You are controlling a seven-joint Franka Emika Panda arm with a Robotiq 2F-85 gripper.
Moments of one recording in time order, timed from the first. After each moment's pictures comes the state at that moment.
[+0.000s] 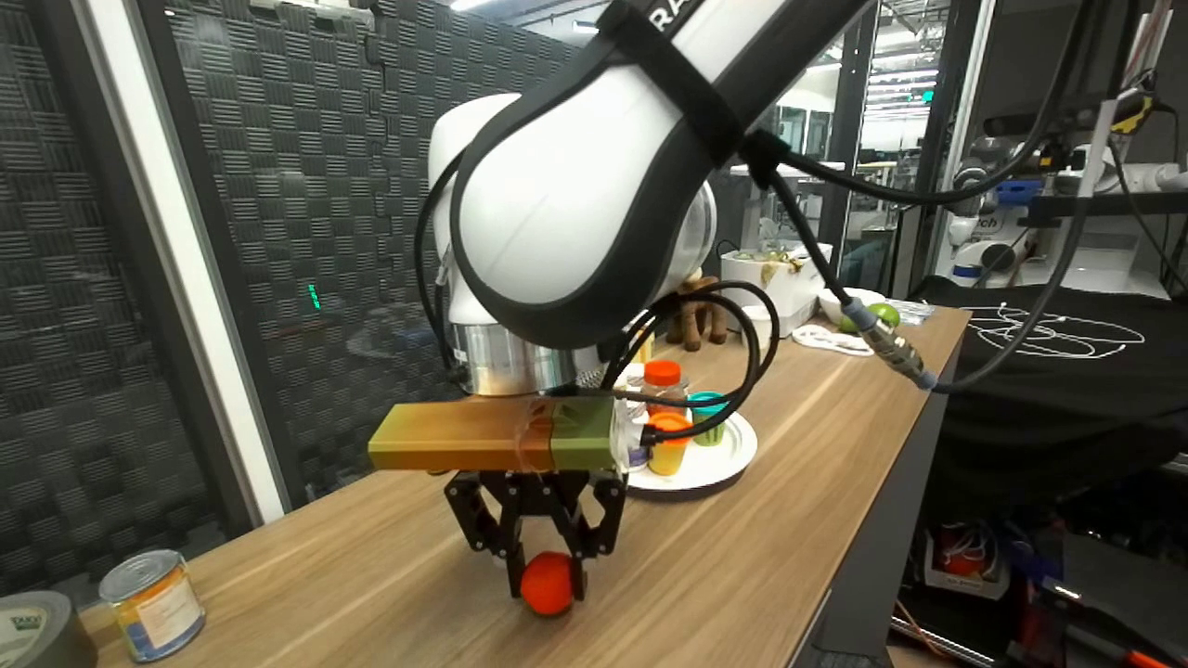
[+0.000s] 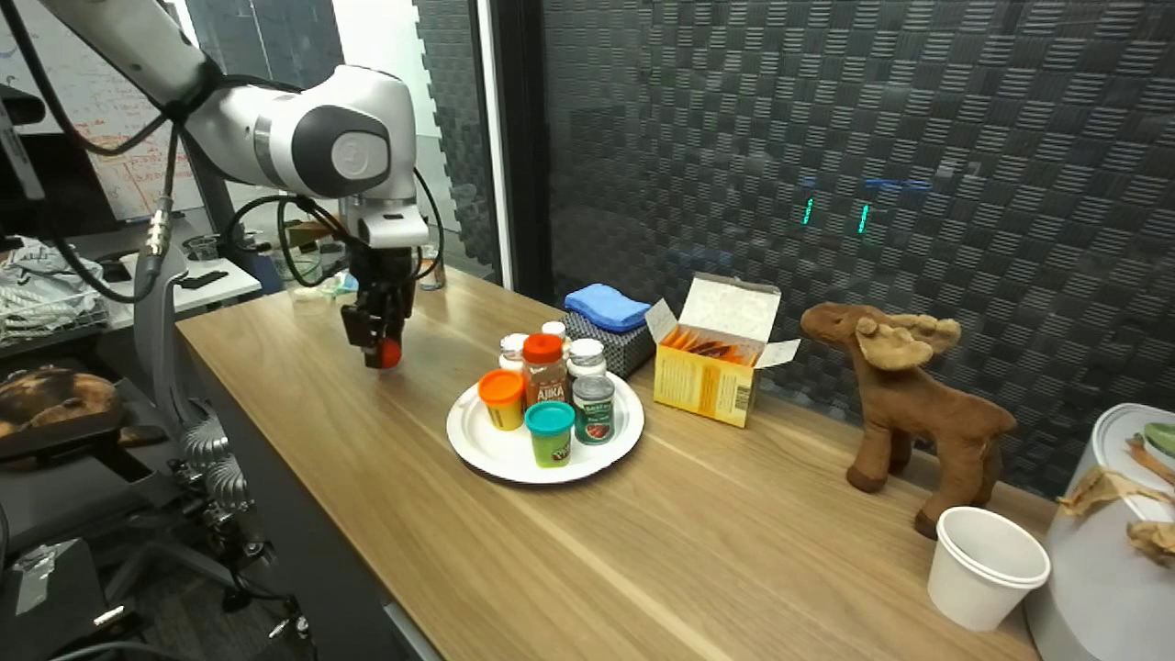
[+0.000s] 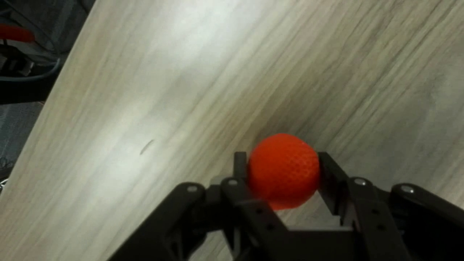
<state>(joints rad) 0.28 0.44 0.14 -1.96 0.03 2.30 1.34</state>
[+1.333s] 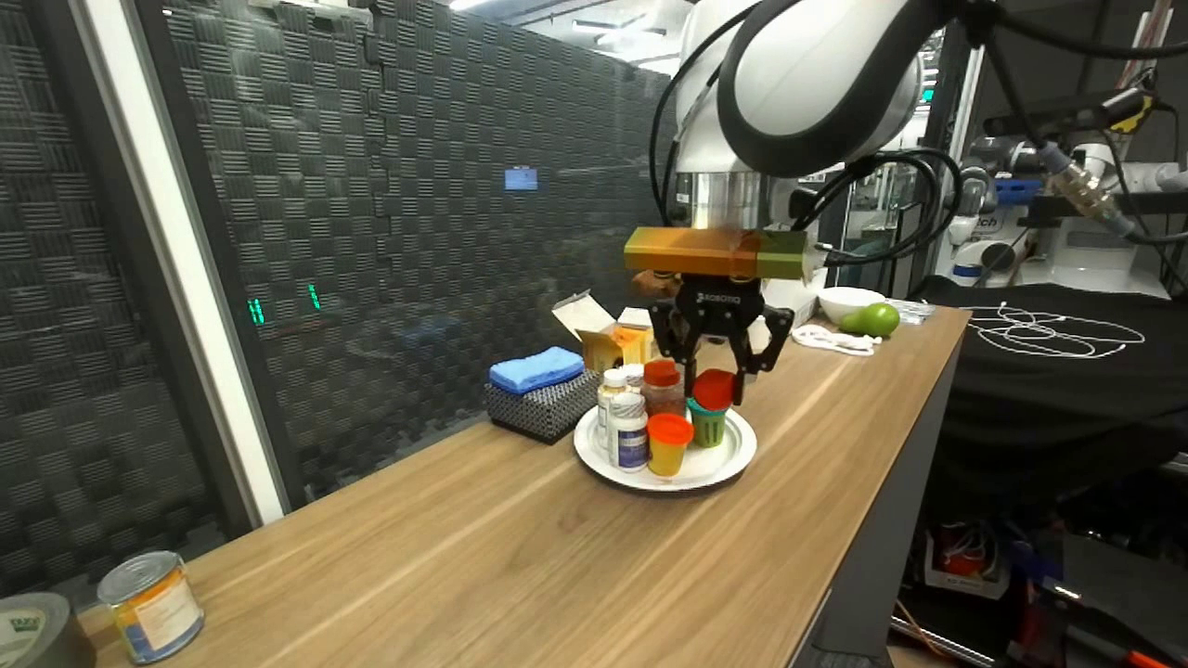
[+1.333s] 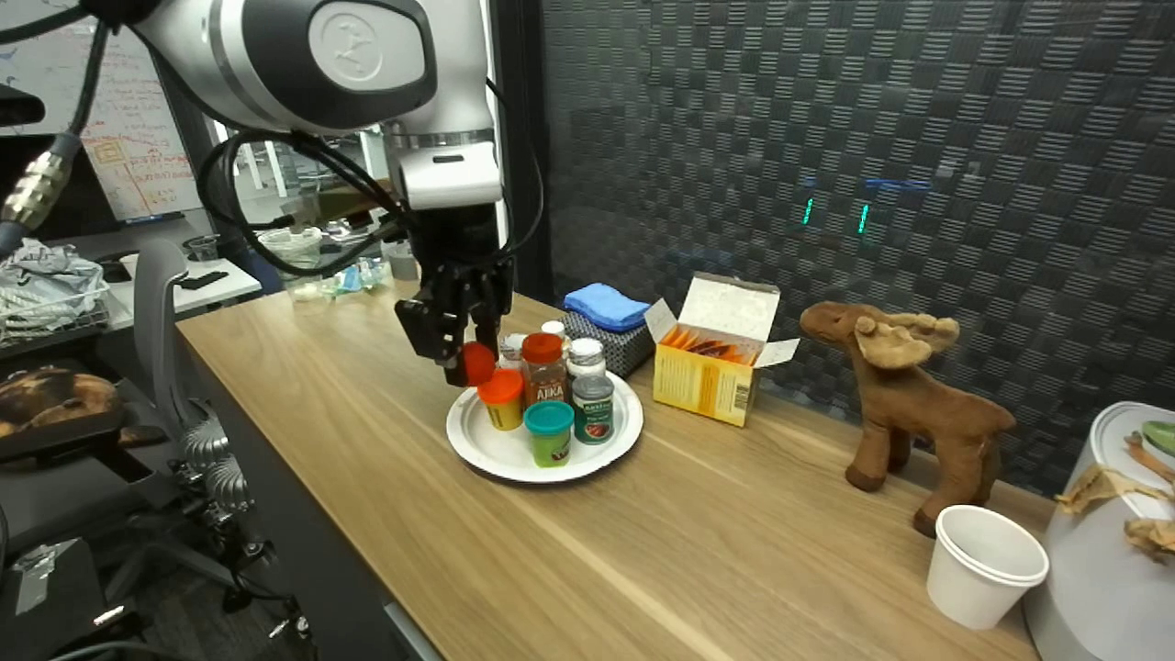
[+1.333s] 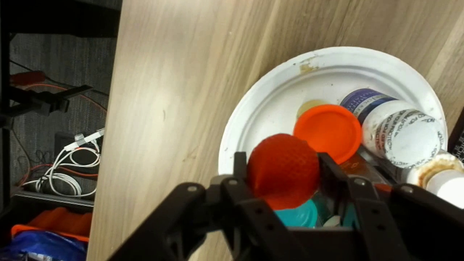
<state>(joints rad) 0.08 0.07 -0.03 -2.28 -0.06 2.36 1.34</state>
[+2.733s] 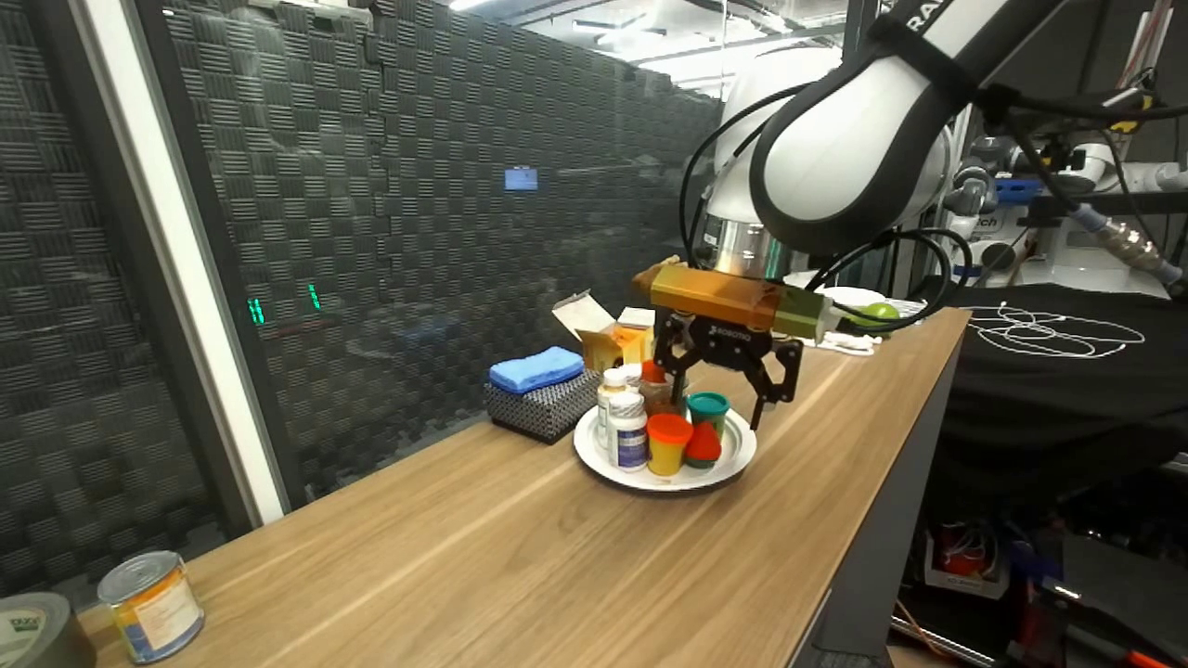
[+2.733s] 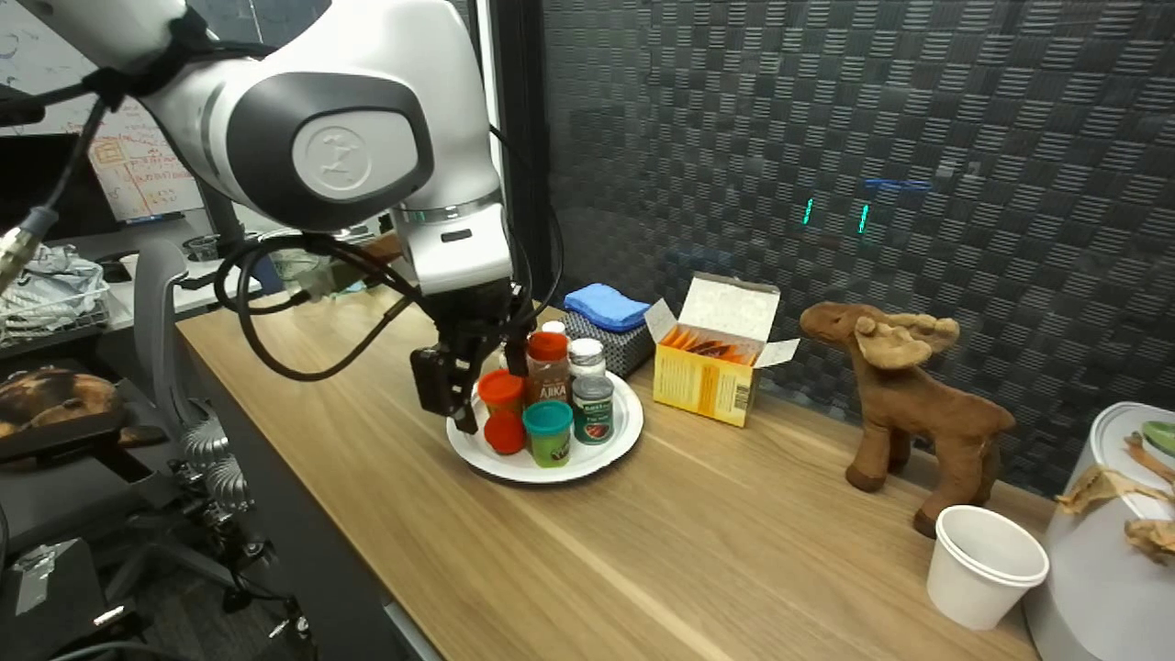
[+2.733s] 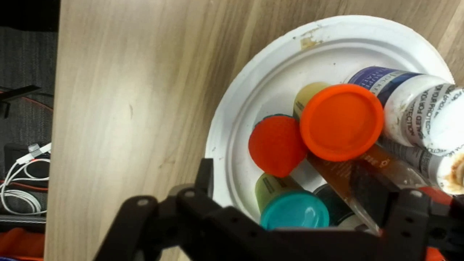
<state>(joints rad) 0.03 0.11 -0.03 -2.39 -0.01 2.64 1.28</state>
